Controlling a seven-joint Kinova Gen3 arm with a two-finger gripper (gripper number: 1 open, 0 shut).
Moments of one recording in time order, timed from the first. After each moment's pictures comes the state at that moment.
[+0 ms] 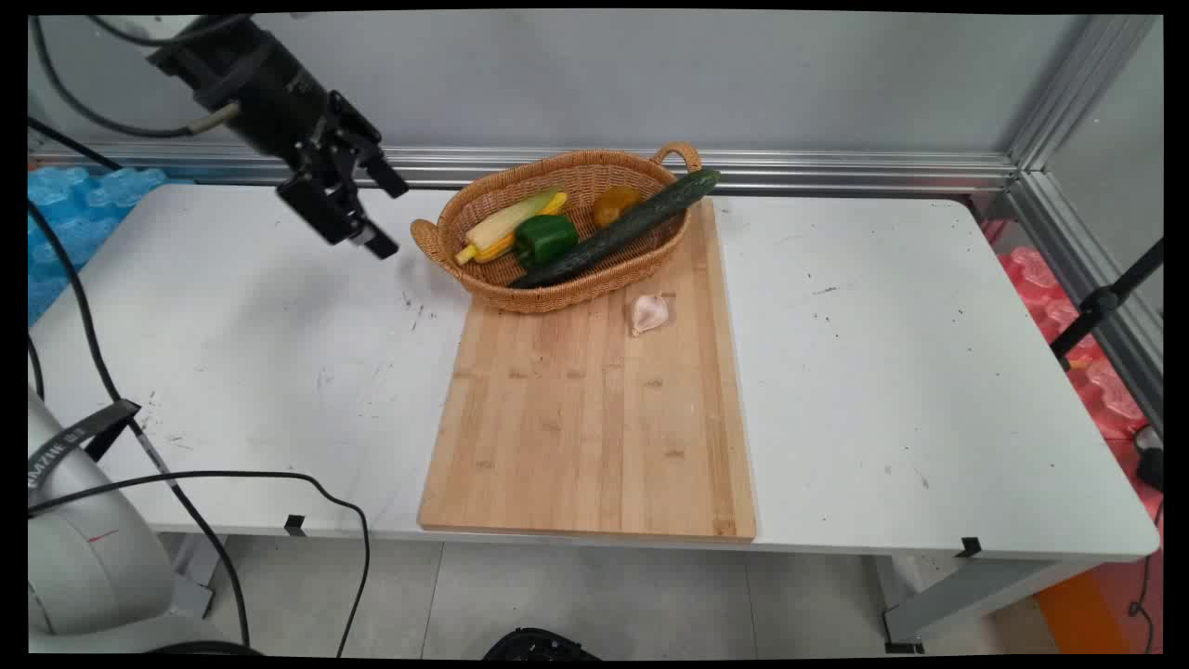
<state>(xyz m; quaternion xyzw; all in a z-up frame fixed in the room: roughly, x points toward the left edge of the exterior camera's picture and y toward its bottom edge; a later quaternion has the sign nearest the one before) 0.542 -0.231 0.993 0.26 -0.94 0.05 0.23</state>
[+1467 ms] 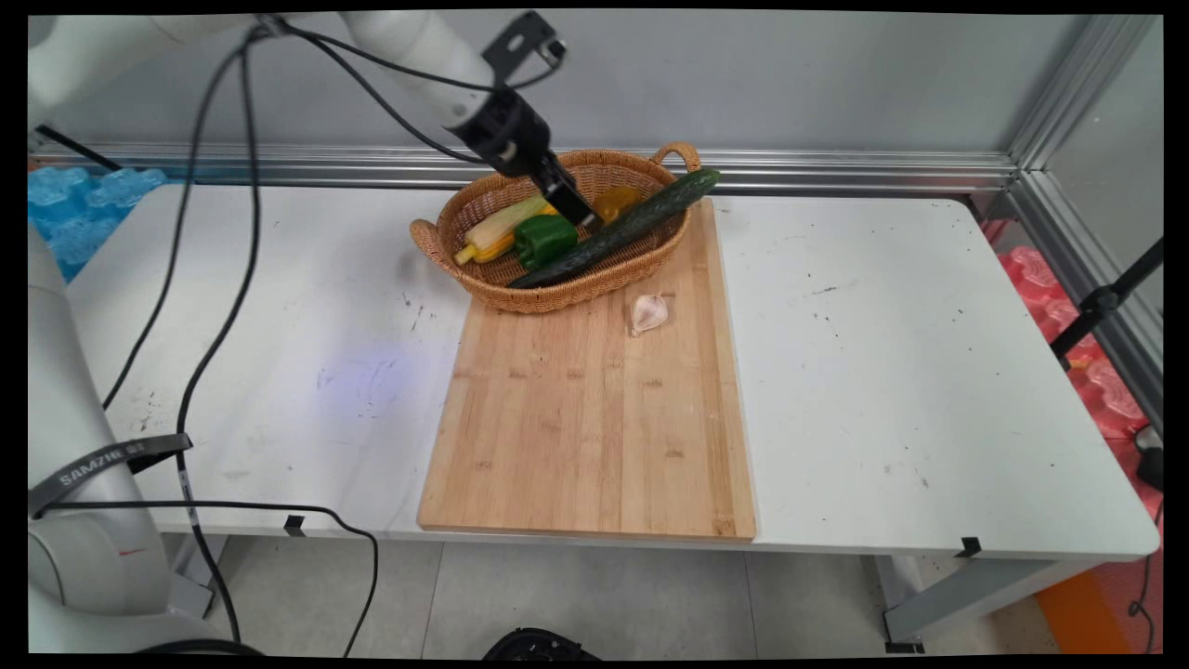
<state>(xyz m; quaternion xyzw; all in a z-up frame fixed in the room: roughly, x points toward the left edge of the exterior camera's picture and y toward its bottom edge) 0.450 -0.394 0.869 0.39 -0.87 0.11 0.28</state>
